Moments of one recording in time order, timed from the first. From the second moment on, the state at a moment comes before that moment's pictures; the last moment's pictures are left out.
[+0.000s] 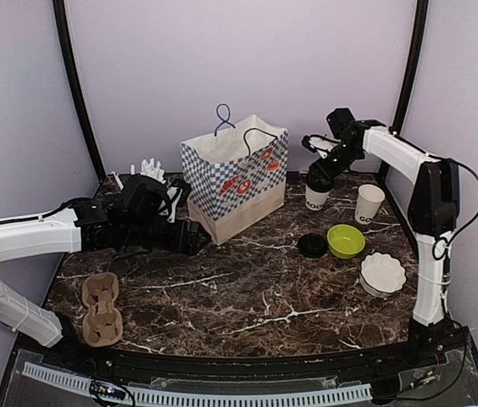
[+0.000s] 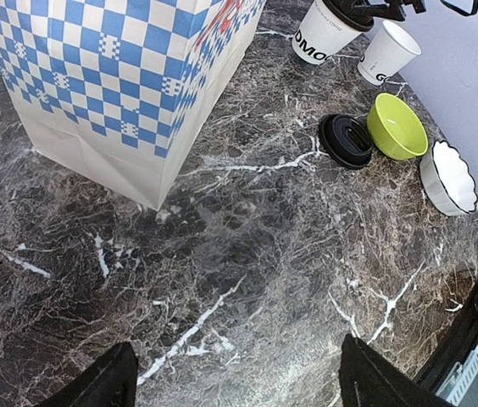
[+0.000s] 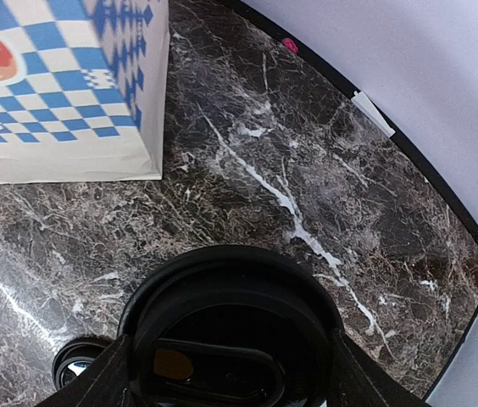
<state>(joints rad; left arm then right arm) -0.84 1.31 0.96 -0.35 -0.06 -0.46 0.31 2.12 2.03 -0.92 -0.10 -0.41</state>
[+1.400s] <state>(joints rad) -0.84 1.32 0.96 -0.30 0.01 -0.43 0.15 1.92 1.84 -1.04 0.05 -0.46</state>
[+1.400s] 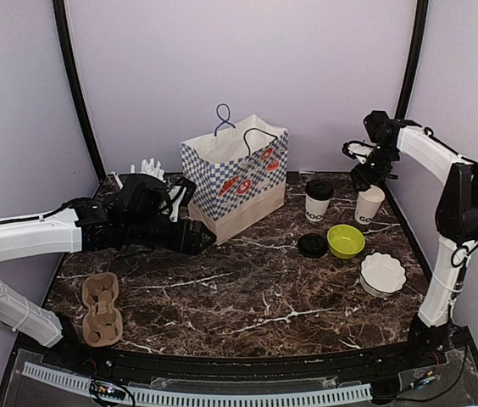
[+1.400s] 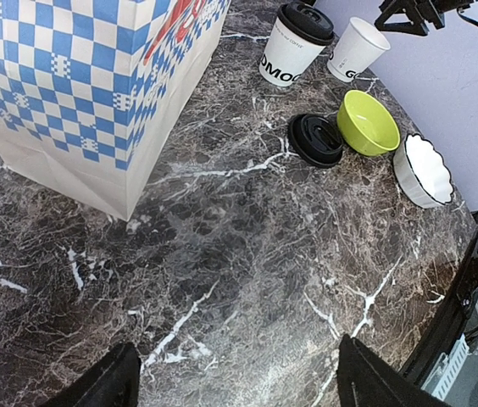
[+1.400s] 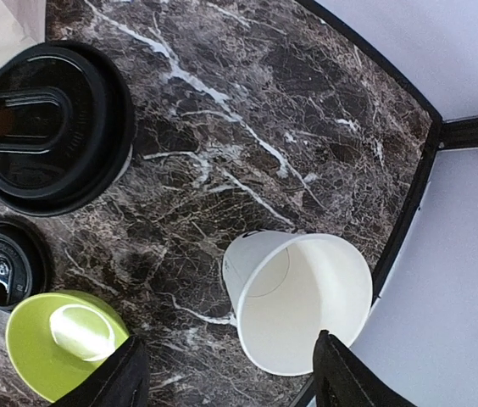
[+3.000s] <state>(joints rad) -0.84 1.32 0.93 -0.27 0.01 -0.40 0.13 1.80 1.72 -1.00 0.03 -0.47</state>
